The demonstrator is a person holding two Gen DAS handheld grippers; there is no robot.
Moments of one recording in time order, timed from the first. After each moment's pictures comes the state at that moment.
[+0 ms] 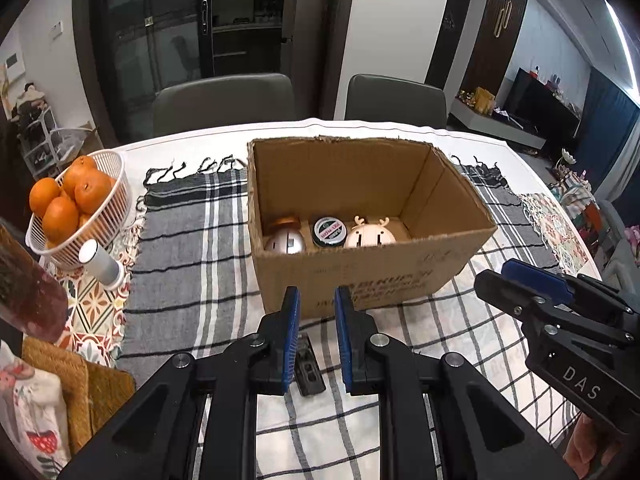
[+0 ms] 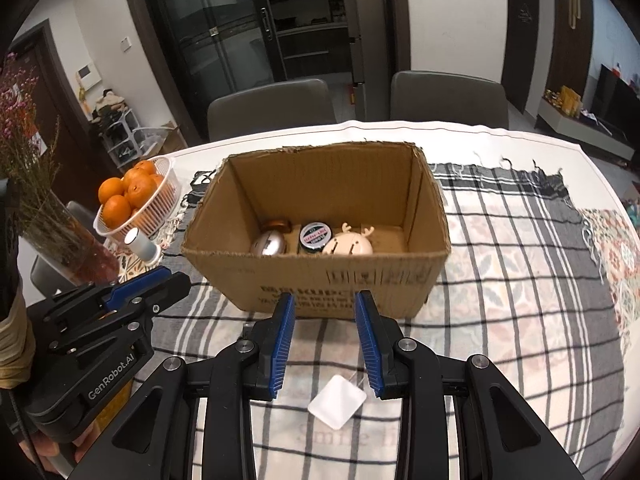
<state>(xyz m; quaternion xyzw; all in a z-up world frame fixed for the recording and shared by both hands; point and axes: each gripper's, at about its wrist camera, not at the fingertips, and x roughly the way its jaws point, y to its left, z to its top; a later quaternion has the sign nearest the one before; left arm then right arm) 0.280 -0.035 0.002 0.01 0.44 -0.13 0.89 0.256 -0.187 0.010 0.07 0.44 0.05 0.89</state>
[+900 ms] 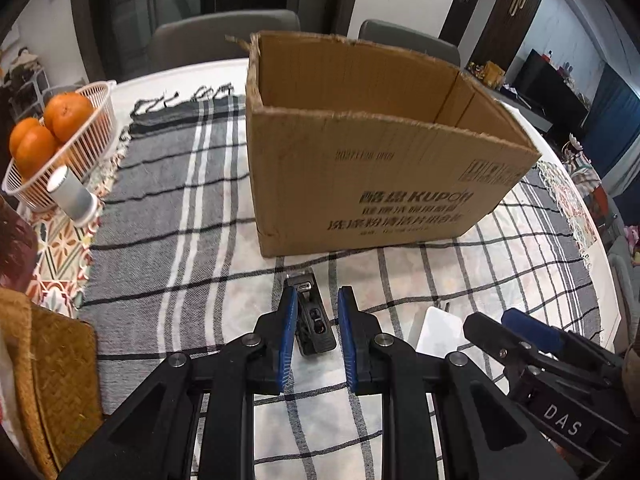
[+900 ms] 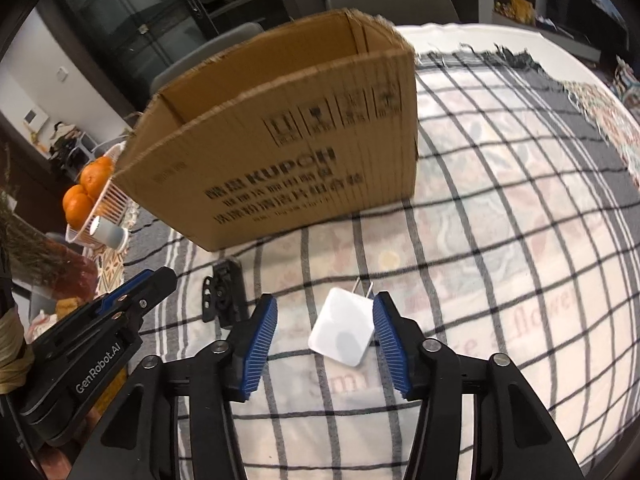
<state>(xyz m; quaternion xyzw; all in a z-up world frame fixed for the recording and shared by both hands) 0.281 -0.030 -0.075 0.00 0.51 -0.13 0.85 0.226 -0.192 -0.084 0.18 0.51 -0.02 0.84</state>
